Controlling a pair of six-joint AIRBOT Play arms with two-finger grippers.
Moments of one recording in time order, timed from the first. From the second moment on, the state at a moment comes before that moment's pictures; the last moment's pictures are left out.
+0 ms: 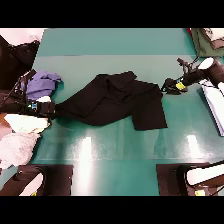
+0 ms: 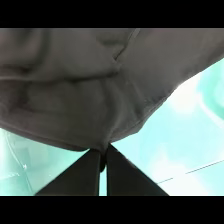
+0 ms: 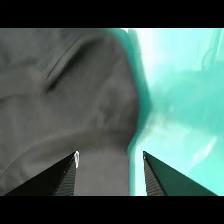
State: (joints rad) left arm 0.01 -0.85 0.91 1.13 -1.32 -1.51; right arm -0.13 -1.69 1.46 -1.13 1.28 1.44
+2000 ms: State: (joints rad) left arm 0.01 -0.85 2.06 1.10 -1.11 -1.52; right arm -0.17 -0.66 1.64 -1.13 0.79 1.35
